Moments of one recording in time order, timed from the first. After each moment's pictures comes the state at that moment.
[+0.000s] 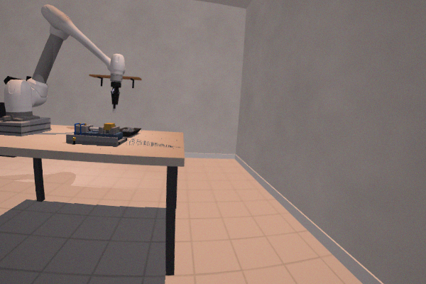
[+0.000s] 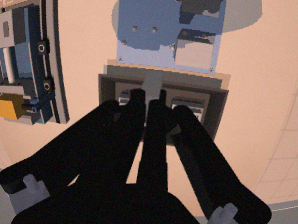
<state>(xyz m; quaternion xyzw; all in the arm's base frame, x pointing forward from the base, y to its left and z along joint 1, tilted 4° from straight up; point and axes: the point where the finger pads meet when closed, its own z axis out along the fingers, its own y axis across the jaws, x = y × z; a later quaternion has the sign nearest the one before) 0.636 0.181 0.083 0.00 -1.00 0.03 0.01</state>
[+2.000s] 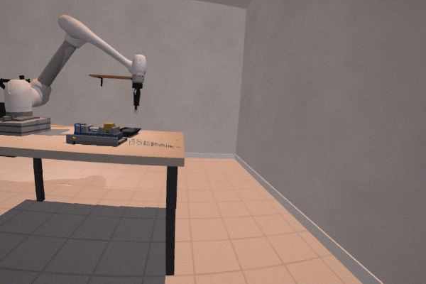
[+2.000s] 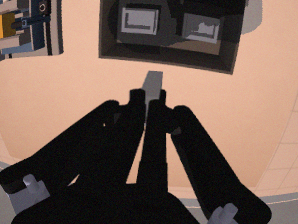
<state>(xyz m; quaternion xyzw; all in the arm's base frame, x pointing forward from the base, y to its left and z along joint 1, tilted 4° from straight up) 0.804 0.173 0.083 0.00 -1.00 0.03 0.01</state>
